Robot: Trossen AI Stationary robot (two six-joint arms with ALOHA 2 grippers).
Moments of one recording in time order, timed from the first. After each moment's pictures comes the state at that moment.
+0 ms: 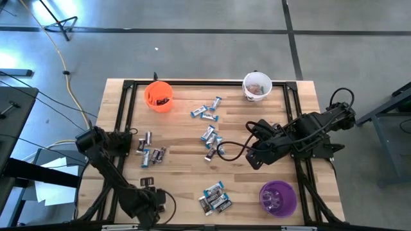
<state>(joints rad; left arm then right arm) -0.96 1.89 1.20 -0.87 -0.14 -1.09 0.49 1.56 1.95 -1.53 0.33 1.22</state>
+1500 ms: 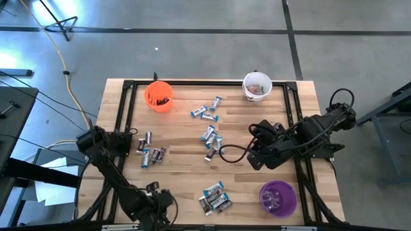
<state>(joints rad) -0.94 1.89 1.29 -0.74 -0.33 -1.29 0.53 1.56 1.95 -1.54 0.42 1.24</state>
